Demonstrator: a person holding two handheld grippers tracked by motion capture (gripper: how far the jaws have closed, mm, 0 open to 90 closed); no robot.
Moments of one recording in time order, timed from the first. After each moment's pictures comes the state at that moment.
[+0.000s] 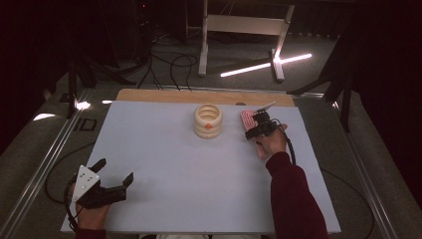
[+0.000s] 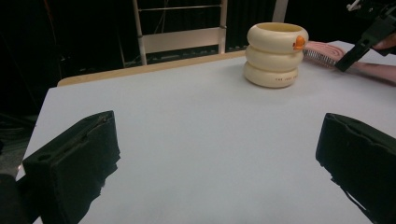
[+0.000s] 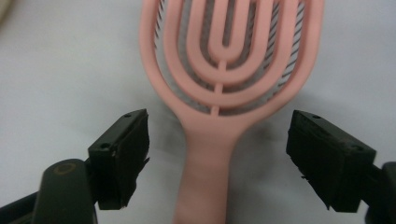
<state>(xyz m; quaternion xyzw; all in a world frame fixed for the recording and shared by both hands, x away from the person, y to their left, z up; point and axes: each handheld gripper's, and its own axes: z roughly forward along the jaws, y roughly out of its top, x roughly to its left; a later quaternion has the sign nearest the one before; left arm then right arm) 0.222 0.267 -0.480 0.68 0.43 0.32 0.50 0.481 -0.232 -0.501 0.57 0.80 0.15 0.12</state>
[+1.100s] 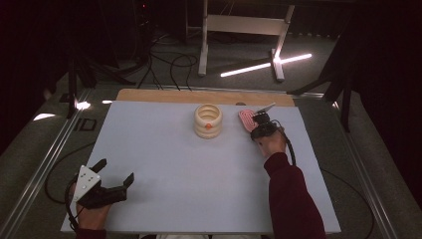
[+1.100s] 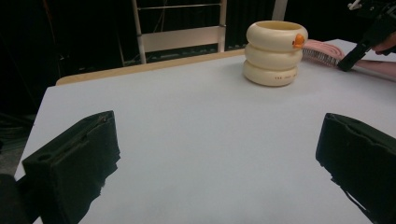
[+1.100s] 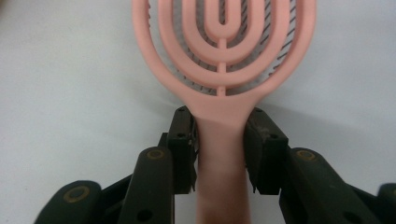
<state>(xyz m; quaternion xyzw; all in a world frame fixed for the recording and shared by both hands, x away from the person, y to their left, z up) 0.223 0.266 -0.481 0.68 0.43 0.32 0.50 0.477 -0.230 -0.500 0.58 0.79 0.15 0.12</state>
